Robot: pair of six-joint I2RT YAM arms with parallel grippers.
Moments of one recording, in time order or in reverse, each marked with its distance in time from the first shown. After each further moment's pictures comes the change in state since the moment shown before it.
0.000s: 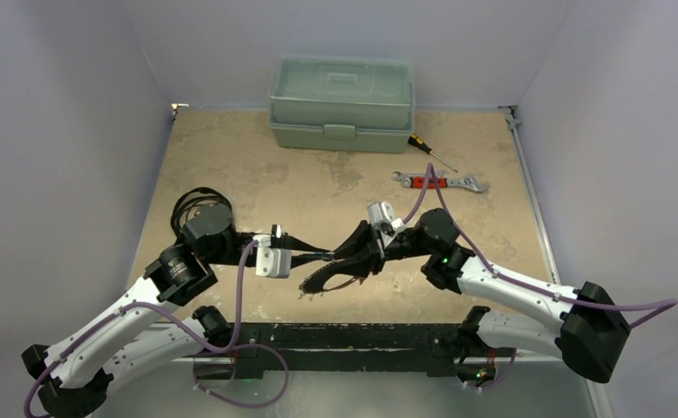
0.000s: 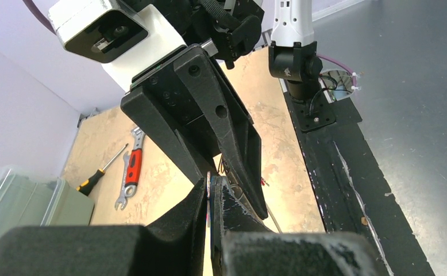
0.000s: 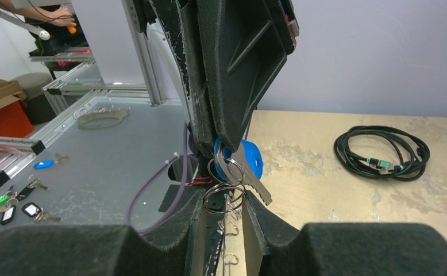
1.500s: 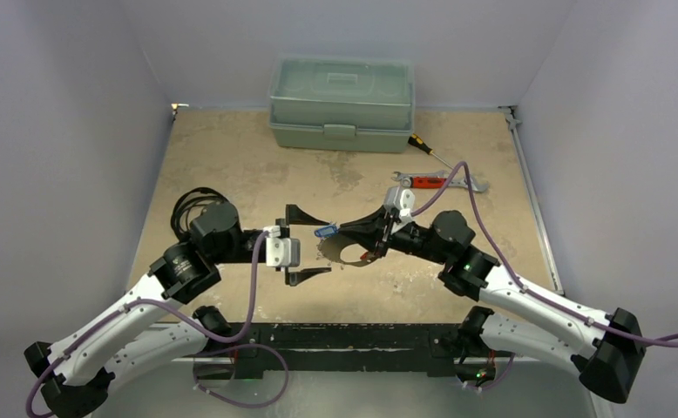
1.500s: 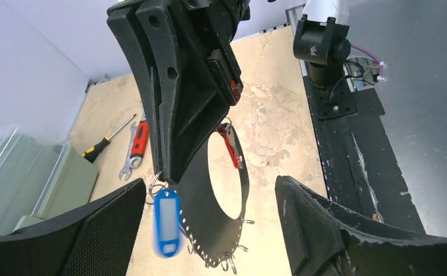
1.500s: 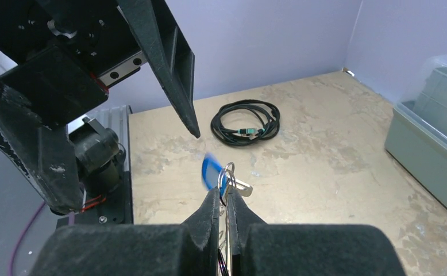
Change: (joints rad) left arm 0.005 0.024 -0.010 -0.015 -0.105 -0.024; right arm 0.003 -0.183 0.041 -0.333 0.517 -0.150
